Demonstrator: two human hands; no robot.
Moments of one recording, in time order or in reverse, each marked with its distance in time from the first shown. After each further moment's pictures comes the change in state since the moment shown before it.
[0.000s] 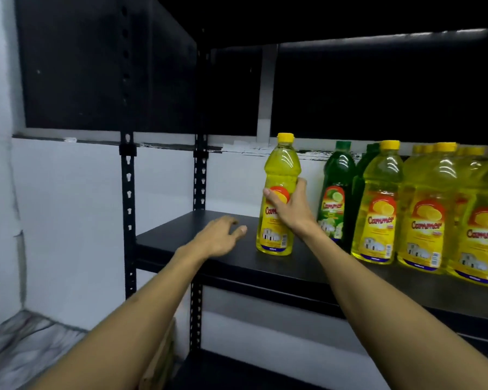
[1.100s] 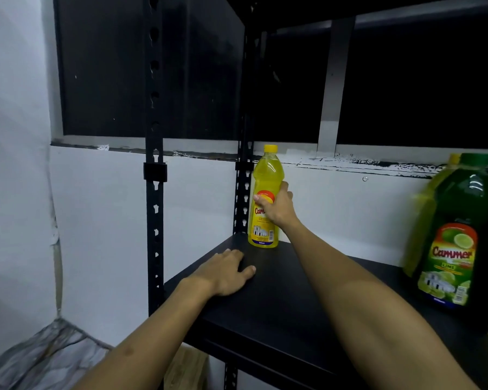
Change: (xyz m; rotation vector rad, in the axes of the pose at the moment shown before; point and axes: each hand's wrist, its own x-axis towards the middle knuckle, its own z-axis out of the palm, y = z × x) left_hand 0.082 -0.130 -0.024 0.222 -0.142 -0.176; right_hand 0.179 0.050 0.198 -0.173 -0.111 0.129
